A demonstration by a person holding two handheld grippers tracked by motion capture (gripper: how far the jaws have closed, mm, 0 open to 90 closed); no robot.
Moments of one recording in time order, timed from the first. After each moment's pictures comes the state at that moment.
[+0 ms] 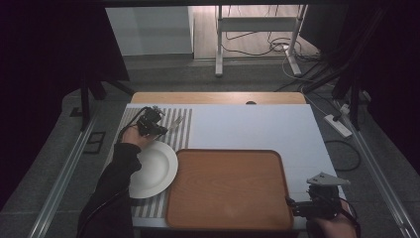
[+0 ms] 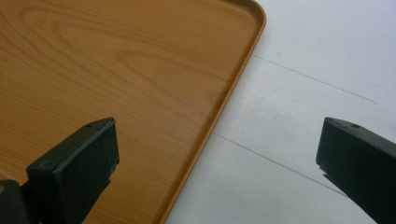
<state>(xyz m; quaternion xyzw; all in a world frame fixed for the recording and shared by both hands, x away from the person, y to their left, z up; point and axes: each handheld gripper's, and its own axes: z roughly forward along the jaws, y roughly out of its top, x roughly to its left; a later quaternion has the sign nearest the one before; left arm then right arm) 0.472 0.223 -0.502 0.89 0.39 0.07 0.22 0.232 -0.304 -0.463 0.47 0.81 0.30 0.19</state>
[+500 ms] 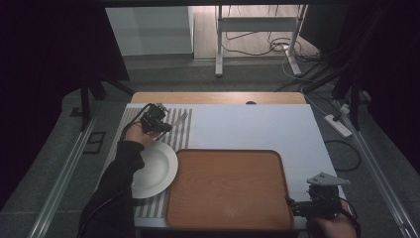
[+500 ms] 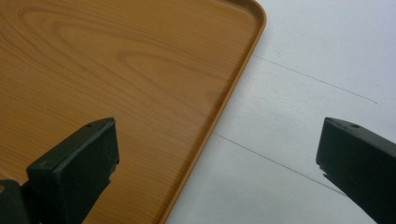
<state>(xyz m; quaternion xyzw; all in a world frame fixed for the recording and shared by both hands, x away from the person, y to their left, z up) 0.473 0.206 -0.487 0.90 0.37 0.08 0.23 0.232 -0.304 -0.463 0.47 0.81 0.30 0.19</state>
